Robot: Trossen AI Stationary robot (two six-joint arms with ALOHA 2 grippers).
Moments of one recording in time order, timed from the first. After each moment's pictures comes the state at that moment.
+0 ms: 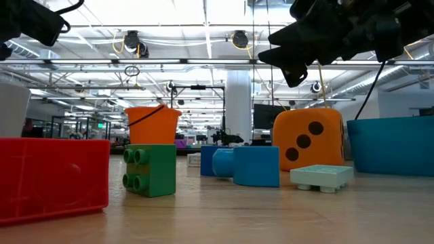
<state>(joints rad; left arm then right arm) -0.58 1.11 0.84 -1.13 -0.03 -1.42 0.19 1.39 0.50 0.71 -0.07 0.25</state>
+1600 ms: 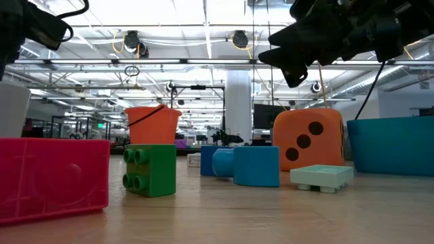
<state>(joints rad) -0.57 1.16 0.84 -1.17 -0.07 -1.34 0.19 1.39 0.50 0.70 -0.07 0.25</state>
